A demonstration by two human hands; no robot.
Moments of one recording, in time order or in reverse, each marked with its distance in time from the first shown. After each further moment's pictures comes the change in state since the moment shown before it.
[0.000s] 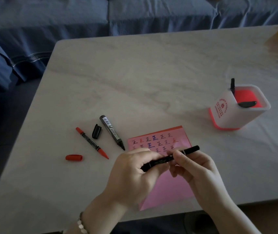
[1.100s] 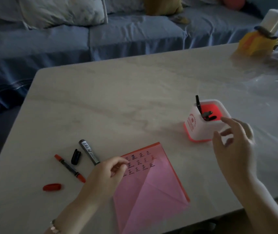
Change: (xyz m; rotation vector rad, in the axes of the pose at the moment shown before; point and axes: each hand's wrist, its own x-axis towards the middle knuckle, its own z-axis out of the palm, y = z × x) left_hand 0.031 -0.029 0.003 0.098 -0.116 -0.354; right_hand 0.029 -0.066 -0.105 -1.137 0.766 -0.528
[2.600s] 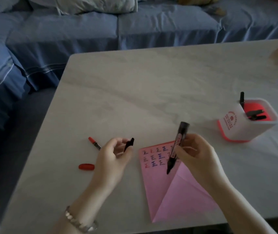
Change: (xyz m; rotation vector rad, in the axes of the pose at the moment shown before) left_hand -0.008 -0.031 -0.039 -0.343 0.385 -0.084; right_hand -0.063 -0.095 0.069 0.614 -0.639 0.241
